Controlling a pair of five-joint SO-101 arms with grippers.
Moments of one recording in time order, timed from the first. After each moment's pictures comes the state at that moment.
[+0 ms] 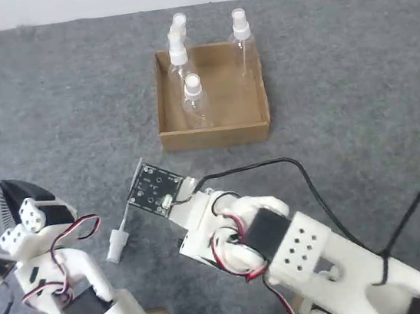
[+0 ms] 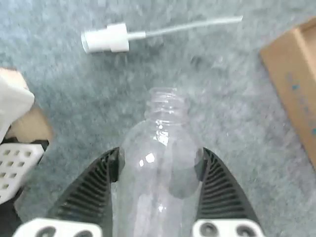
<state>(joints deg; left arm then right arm) -36.6 -103.5 96.5 23.2 35.6 -58.5 -39.8 42.5 62.6 7.9</state>
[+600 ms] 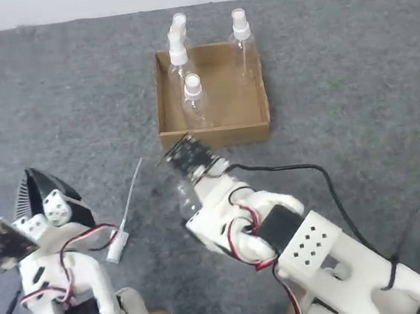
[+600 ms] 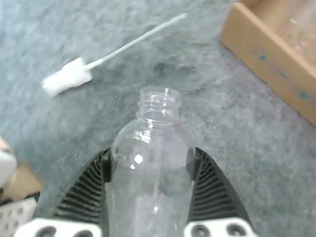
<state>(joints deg) -26.5 -103.5 77.1 49.9 19.9 -50.6 -43.2 51.1 53.2 -7.9</state>
